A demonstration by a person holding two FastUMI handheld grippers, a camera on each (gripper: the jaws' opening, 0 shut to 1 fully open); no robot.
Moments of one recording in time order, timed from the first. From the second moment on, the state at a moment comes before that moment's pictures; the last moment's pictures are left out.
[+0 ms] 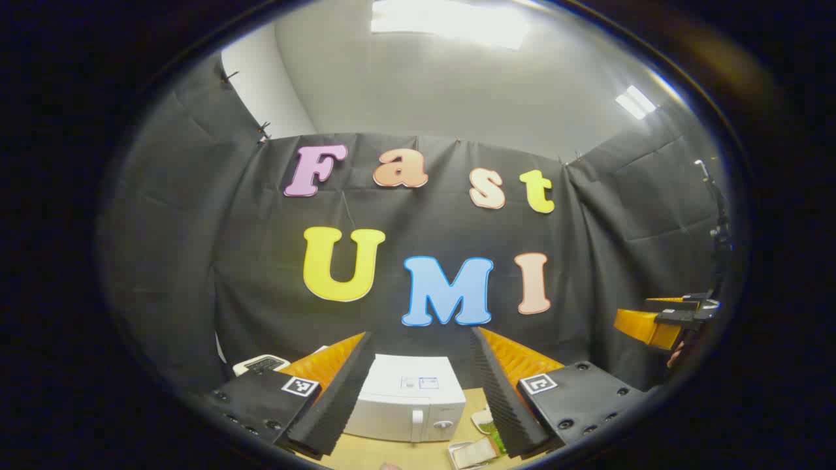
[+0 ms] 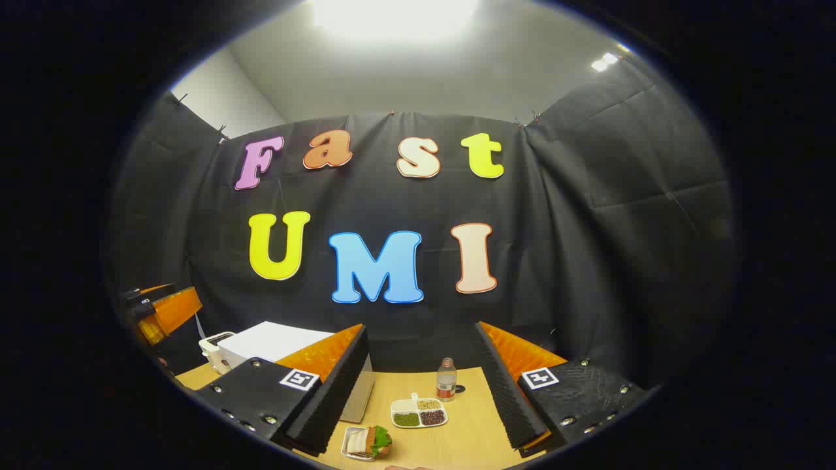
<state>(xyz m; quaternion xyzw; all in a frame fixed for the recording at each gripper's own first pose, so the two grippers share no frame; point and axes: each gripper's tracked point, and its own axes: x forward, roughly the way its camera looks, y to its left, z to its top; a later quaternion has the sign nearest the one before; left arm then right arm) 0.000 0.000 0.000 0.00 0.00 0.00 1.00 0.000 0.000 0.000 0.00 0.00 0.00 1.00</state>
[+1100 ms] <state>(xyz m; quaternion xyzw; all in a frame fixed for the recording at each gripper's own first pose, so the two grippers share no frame) 0.007 0.005 -0.050 0.03 0.02 0.01 1.00 0.015 0.016 -0.034 0.04 0.01 0.02 1.00</state>
